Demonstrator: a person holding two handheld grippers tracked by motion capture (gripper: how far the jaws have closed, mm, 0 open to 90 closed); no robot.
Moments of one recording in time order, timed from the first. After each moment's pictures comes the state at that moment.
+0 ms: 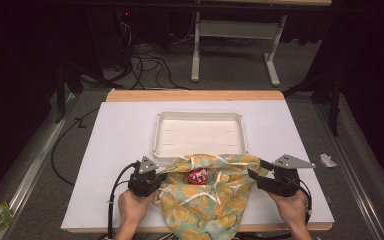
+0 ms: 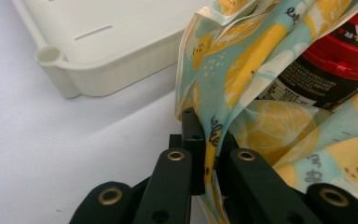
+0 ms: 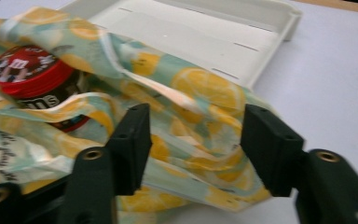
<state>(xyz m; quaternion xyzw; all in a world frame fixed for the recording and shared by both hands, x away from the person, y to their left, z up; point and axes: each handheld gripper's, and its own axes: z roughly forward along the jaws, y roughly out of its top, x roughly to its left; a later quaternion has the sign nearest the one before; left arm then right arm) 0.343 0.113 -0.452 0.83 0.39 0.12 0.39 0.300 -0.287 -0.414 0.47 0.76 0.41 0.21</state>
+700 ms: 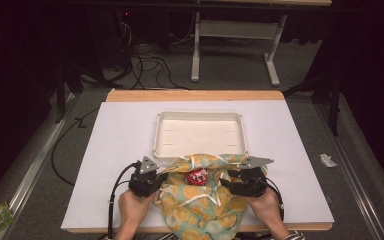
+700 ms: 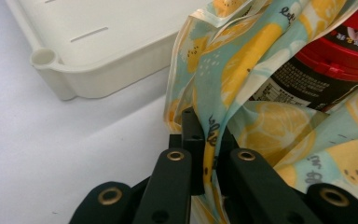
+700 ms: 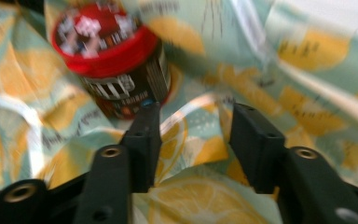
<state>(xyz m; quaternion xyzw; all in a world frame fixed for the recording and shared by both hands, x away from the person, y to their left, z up) 0.342 0.112 -0.451 0.83 0.39 0.12 0.39 0.320 -0.219 -0.438 0.41 0.82 0.38 0.11</state>
